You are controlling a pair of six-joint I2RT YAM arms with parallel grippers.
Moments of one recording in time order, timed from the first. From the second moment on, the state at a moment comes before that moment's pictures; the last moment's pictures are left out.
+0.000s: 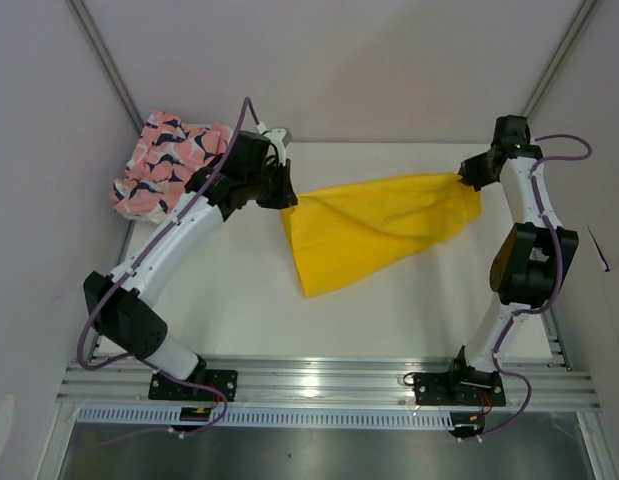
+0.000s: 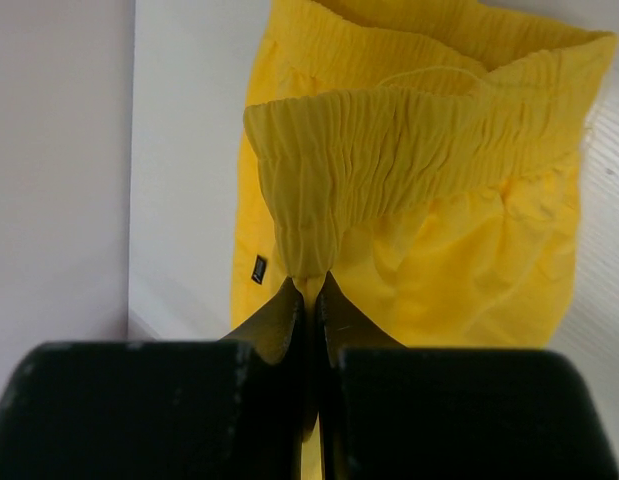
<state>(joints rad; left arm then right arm) -0.51 1.53 1.57 -0.73 0.14 -0.33 -0.17 1.91 1.78 -0.79 -0.05 1.06</state>
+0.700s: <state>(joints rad) -0.37 1.74 1.66 -0.61 0.18 -0.38 -0.11 2.18 2.04 -0.54 -0.14 1.09</state>
